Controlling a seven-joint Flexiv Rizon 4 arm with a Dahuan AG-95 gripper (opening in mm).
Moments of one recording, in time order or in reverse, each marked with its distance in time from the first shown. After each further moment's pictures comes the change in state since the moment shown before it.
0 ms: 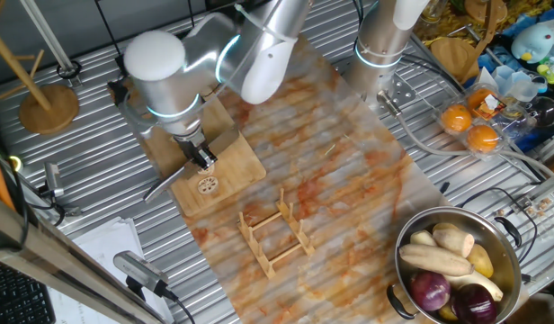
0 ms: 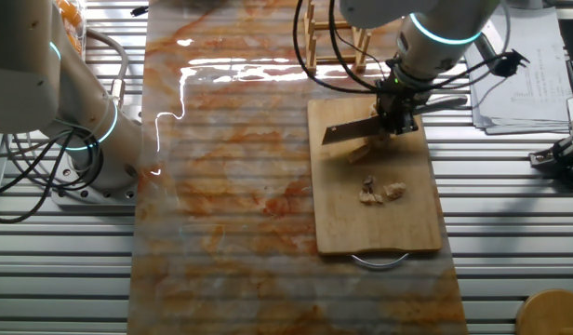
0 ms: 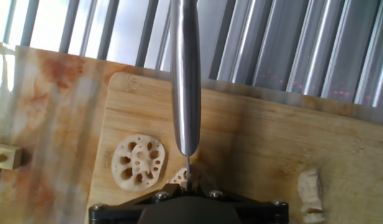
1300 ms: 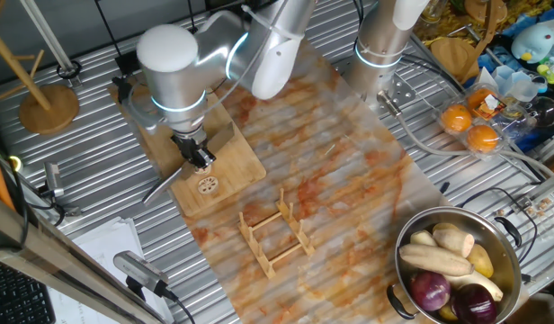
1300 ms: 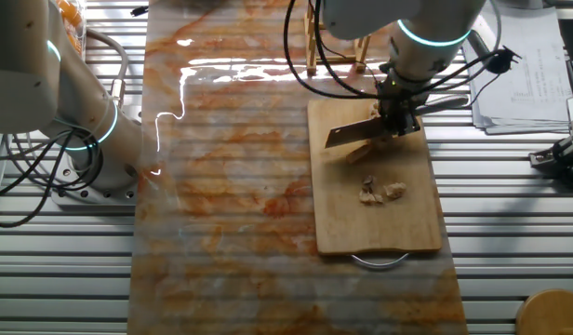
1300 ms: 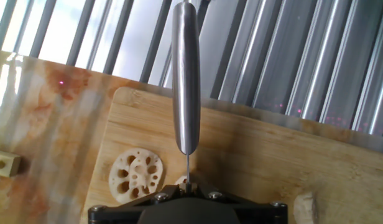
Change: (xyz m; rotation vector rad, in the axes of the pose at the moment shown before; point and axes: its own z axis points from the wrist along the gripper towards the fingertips) arm -0.006 0.002 0.003 0.016 -0.101 -0.037
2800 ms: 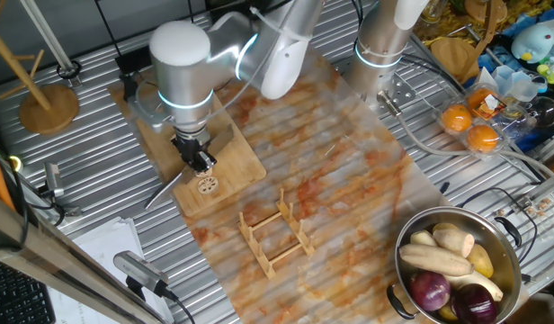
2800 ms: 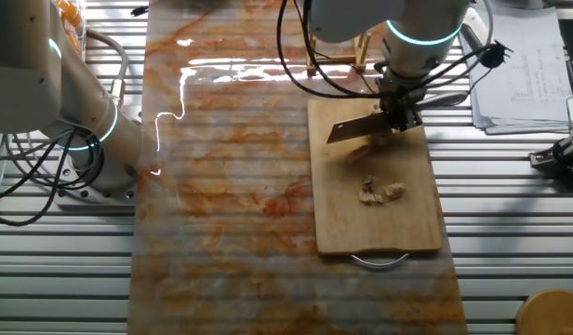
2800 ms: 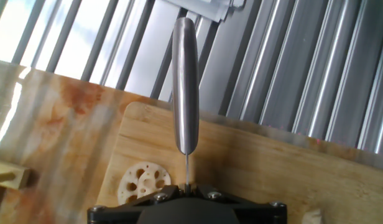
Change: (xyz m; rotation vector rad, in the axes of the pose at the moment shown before) arm -0.015 0.006 -0.002 0.005 -0.076 0.000
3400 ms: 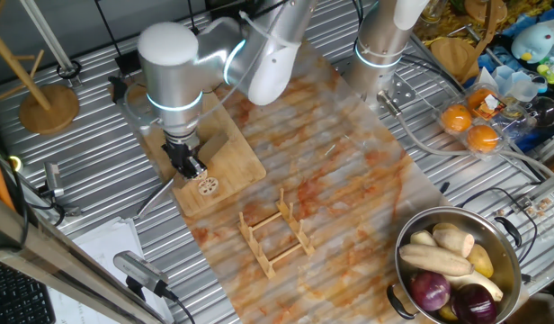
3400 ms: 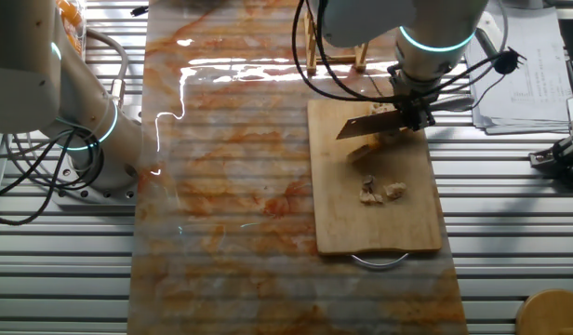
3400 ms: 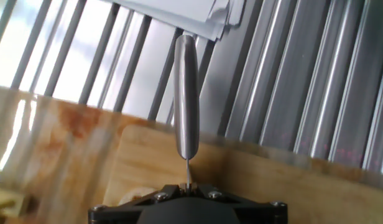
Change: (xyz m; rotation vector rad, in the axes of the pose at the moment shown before) arm -0.021 -0.002 0.007 -0.031 -0.013 0.006
